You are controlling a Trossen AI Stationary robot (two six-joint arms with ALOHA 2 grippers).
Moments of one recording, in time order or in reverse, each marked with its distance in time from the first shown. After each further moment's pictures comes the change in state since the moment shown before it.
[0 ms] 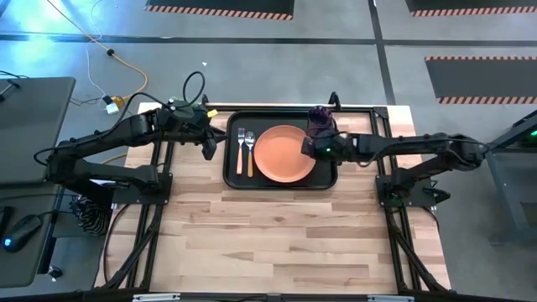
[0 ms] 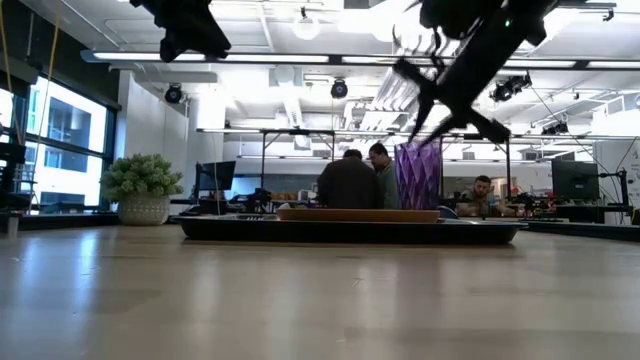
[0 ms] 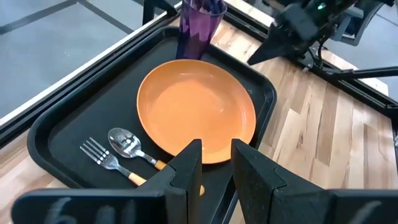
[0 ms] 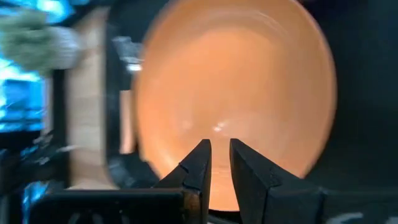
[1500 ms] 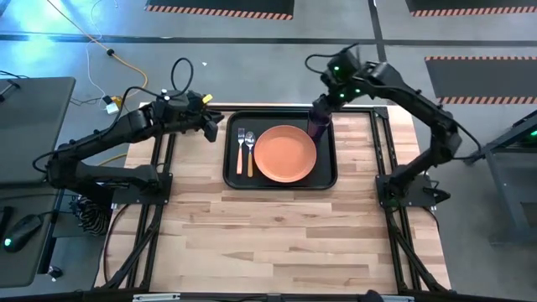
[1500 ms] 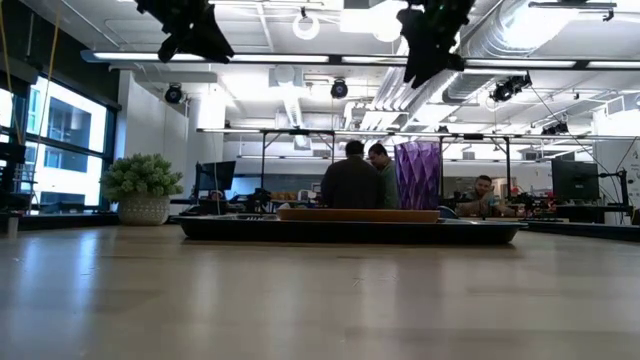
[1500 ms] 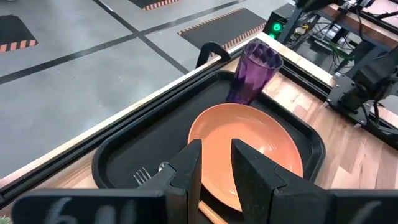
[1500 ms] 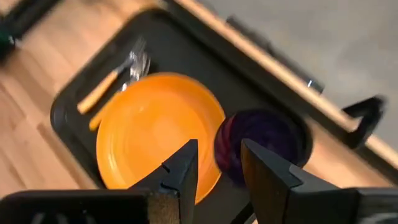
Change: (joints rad) left arm 0.123 0.000 0.000 0.094 -0.125 -0.008; right arm -0.472 0.209 0.852 -0.747 -0.322 -1.240
